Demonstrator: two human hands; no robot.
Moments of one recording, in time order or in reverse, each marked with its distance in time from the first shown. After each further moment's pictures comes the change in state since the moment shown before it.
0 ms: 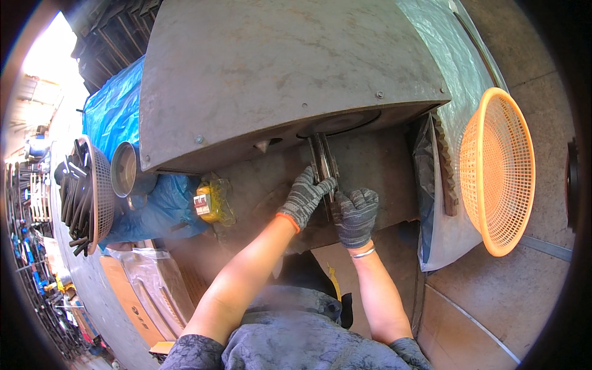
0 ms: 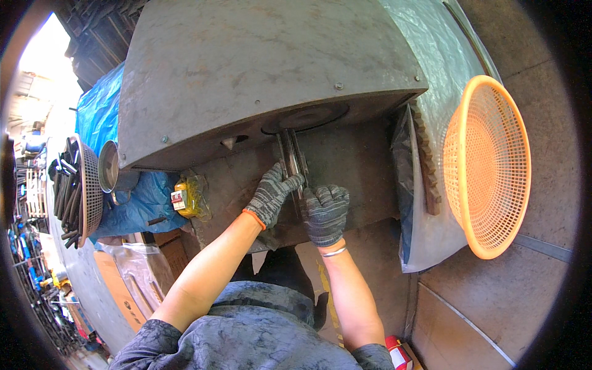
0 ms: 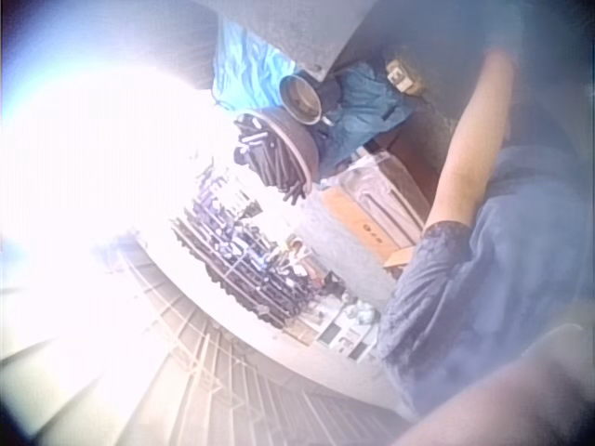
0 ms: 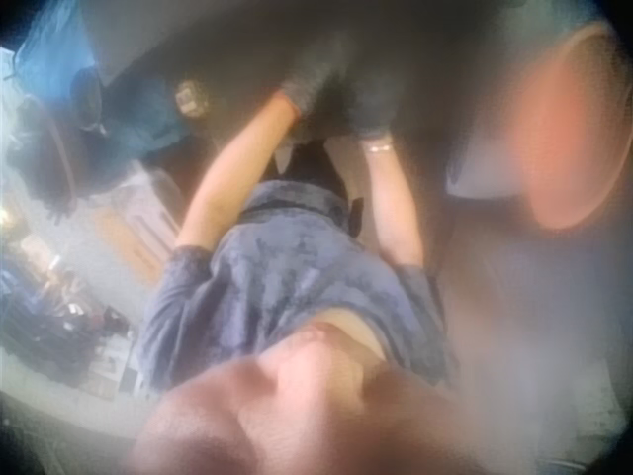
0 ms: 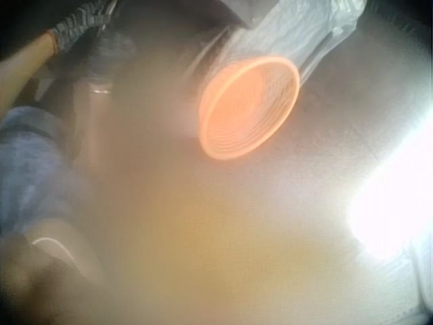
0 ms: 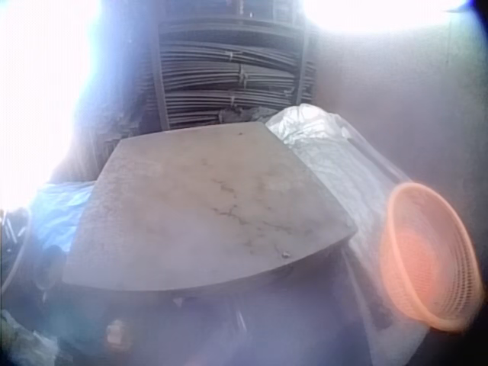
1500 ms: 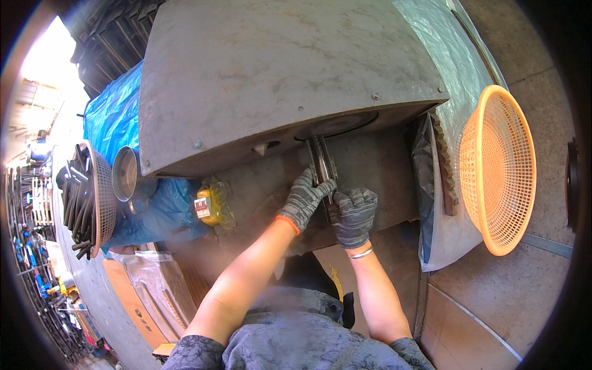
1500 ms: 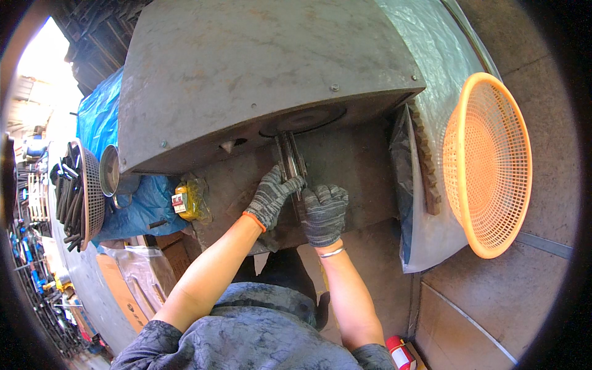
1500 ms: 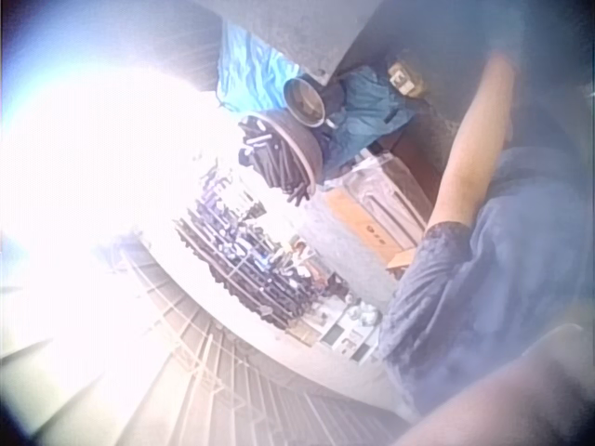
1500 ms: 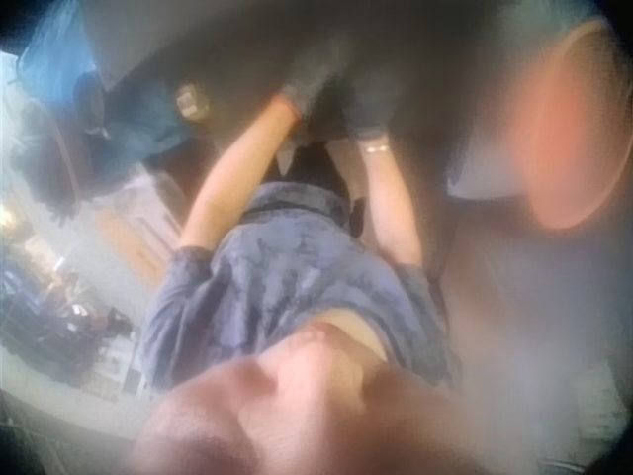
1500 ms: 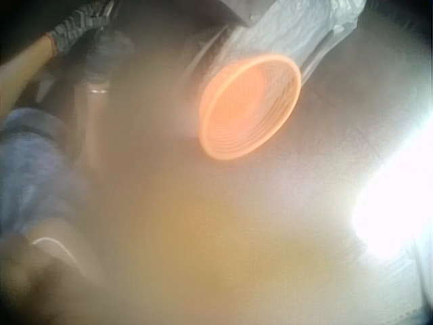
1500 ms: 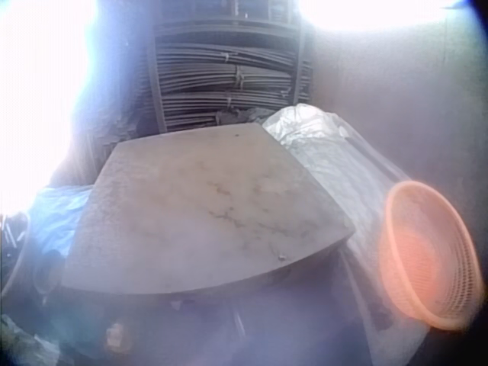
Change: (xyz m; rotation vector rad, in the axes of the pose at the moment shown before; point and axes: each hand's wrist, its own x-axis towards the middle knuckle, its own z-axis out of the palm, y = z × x) left_hand 0.009 -0.019 -0.001 -0.005 0.028 0.064; right_hand 0.006 -0.006 -0.001 0.010 -0.043 0.085
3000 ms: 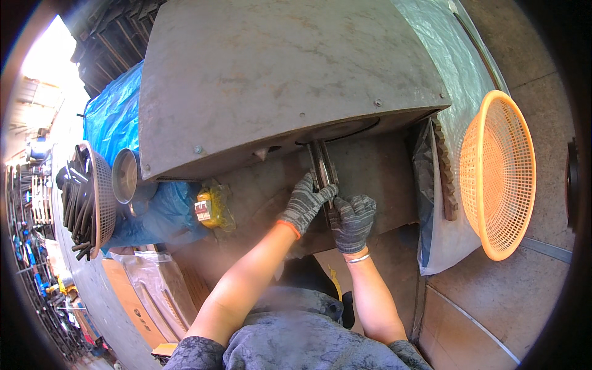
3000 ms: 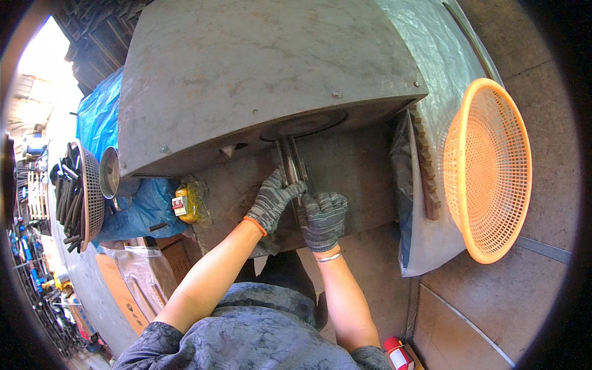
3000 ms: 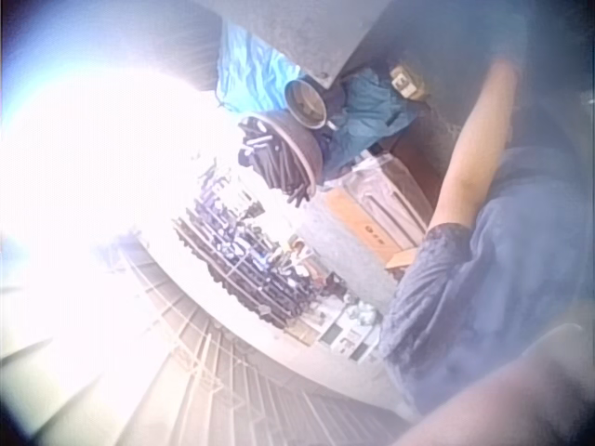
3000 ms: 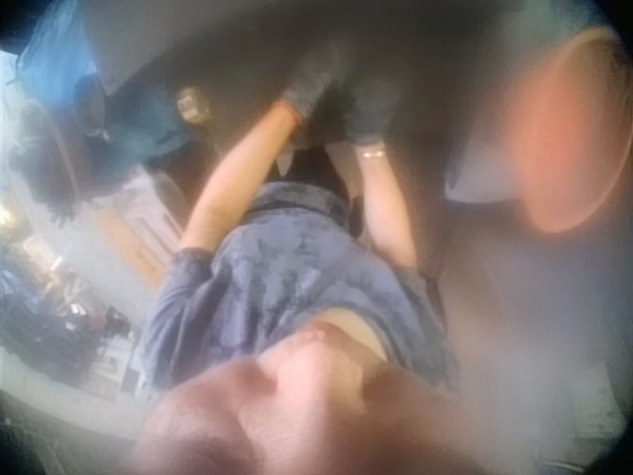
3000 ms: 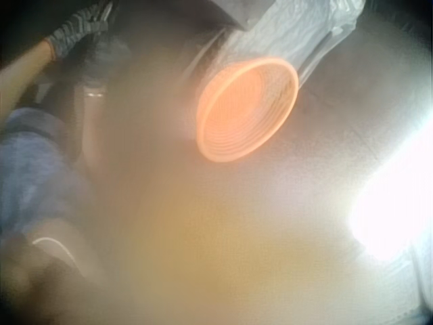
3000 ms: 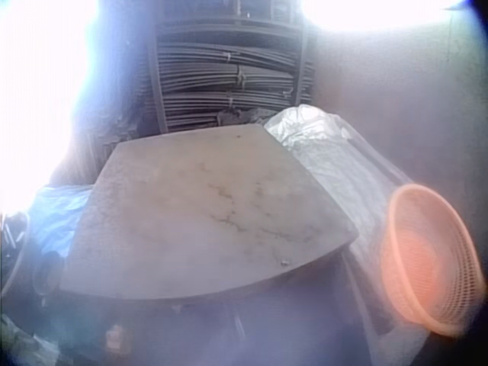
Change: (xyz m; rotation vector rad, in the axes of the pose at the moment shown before) left_hand -0.001 0.005 0.003 0.030 -0.018 0.041; right_hand -0.011 0.004 0.009 0.056 0.091 0.004
